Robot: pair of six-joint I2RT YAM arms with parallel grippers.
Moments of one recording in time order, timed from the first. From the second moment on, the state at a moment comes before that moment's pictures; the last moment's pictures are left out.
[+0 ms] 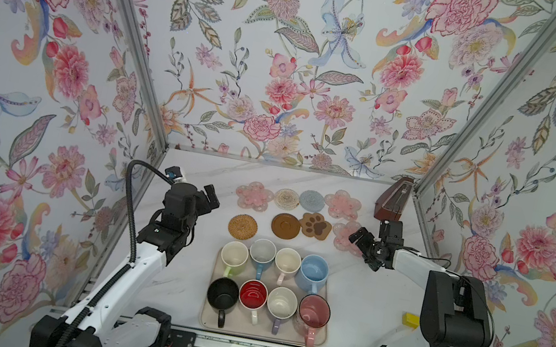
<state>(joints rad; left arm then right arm) -0.20 1.04 0.79 -0.18 -0.26 -0.55 0.06 1.67 0.87 -0.17 -0.15 0.73</state>
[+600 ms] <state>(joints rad) -0.32 0.88 0.75 -0.47 -0.03 -0.58 0.05 1.52 0.90 -0.25 -0.09 0.71</state>
